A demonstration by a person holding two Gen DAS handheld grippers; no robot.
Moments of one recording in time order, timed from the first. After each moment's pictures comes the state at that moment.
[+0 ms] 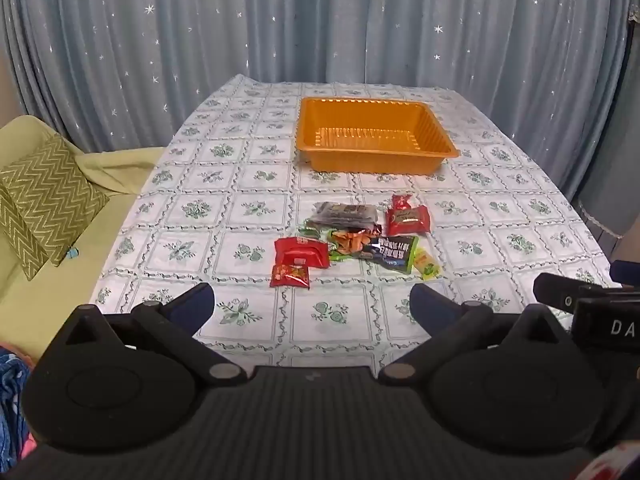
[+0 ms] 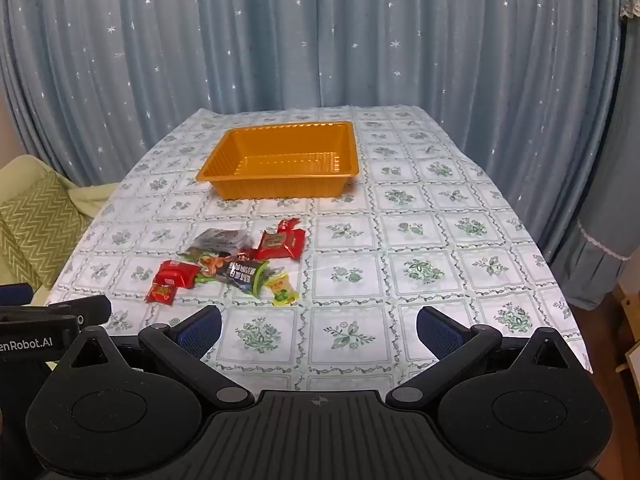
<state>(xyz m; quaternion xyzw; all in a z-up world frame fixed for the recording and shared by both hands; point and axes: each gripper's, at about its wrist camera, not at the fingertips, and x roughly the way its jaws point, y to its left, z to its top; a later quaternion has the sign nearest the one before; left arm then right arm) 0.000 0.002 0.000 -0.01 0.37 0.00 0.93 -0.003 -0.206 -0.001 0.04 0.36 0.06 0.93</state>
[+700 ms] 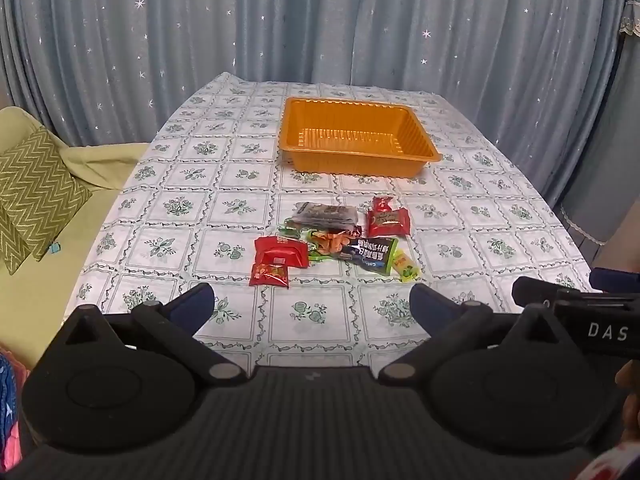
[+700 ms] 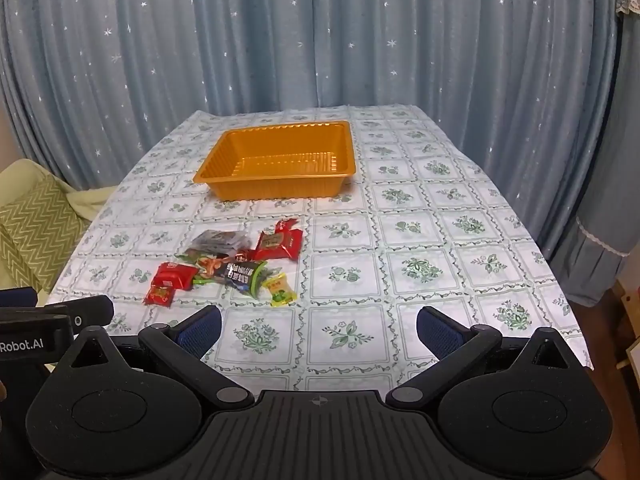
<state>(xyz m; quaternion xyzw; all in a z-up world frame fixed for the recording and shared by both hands) -0.002 -0.003 0.001 -0.01 0.37 -0.02 0.93 -0.002 -0.208 -0.002 0.04 0.36 0.06 0.93</state>
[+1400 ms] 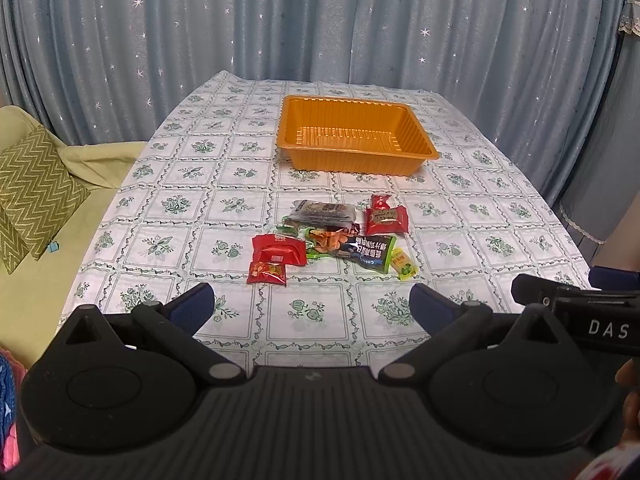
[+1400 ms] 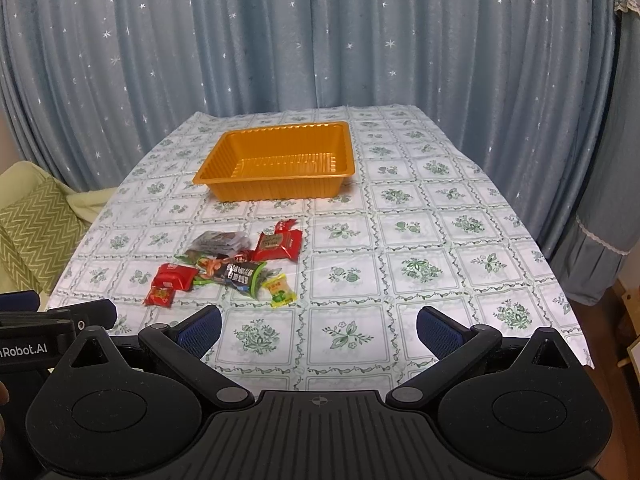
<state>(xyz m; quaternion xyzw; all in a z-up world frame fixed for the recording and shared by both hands) -0.002 -0.003 0.000 -0.02 0.37 -0.02 0.93 -0.002 -0.209 -0.001 0.05 0.36 0.05 0.93</state>
